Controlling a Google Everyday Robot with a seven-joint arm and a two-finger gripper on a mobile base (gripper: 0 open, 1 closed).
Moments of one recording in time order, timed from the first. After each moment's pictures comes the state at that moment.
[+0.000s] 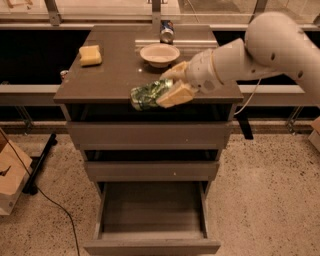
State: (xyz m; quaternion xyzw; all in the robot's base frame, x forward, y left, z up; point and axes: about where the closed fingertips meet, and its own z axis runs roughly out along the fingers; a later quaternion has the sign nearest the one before) arm 0.613 -0.031 0.894 -0.62 0.63 0.20 0.43
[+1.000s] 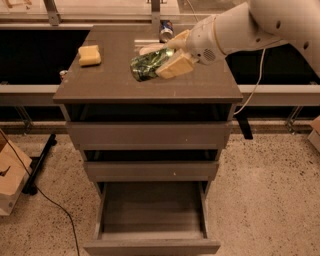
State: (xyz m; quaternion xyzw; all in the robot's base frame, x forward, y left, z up) arm 0.647 -0.035 0.958 -0.60 0.64 0.15 0.46
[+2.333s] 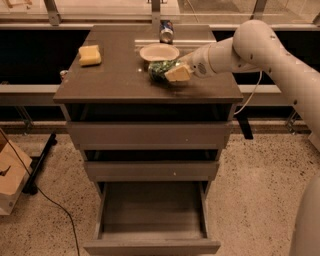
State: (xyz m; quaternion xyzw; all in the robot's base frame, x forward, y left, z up) arm 0.758 -0.070 0.866 -0.44 0.75 0.19 0.46
